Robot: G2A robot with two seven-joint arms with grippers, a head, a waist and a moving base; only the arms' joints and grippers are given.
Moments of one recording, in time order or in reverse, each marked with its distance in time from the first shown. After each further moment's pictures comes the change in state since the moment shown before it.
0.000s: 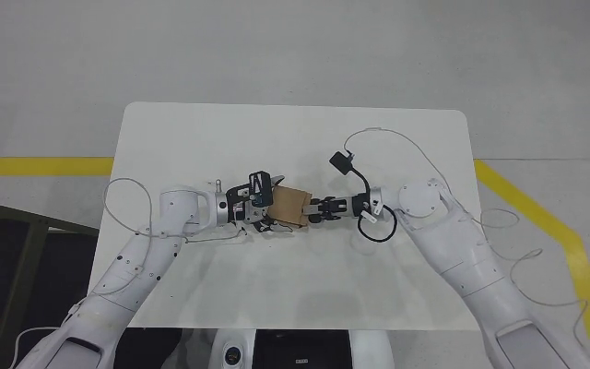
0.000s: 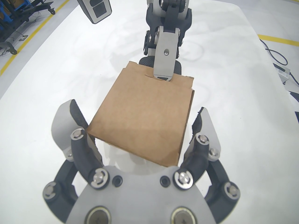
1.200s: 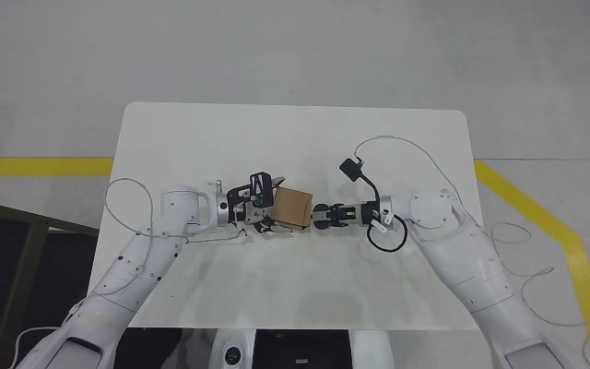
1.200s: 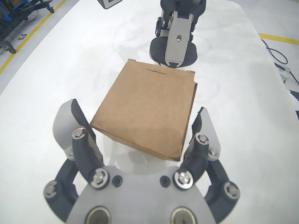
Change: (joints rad) left arm -0.001 -0.001 0.005 0.004 0.003 0.003 -0.004; right arm -0.115 0.038 0.092 -0.110 -0.010 0.019 0.006
